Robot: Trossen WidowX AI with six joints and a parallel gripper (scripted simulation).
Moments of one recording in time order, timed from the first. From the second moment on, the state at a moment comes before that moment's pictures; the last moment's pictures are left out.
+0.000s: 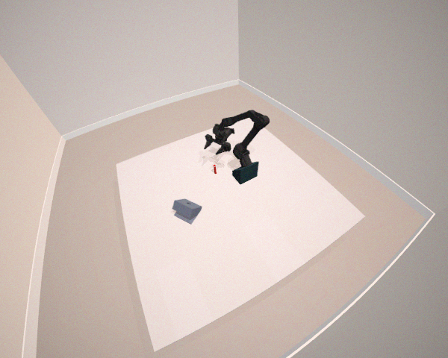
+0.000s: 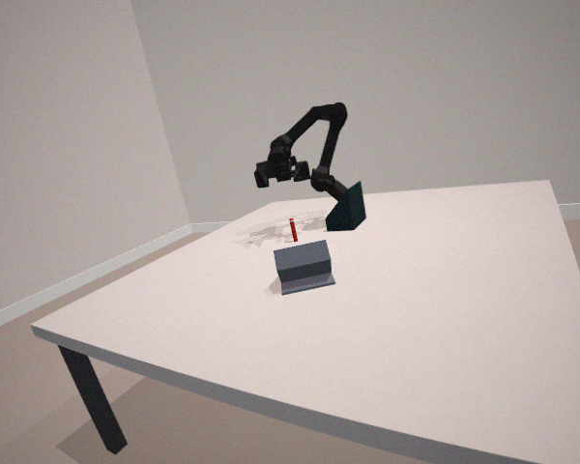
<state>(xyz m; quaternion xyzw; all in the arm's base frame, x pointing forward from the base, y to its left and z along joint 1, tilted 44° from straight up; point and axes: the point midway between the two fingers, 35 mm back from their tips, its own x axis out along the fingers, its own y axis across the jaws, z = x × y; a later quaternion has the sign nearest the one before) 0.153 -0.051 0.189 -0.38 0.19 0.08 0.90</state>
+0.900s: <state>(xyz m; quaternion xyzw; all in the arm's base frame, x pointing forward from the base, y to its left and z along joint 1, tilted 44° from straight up) 0.141 -0.040 0.150 -0.18 0.41 0.13 0.89</state>
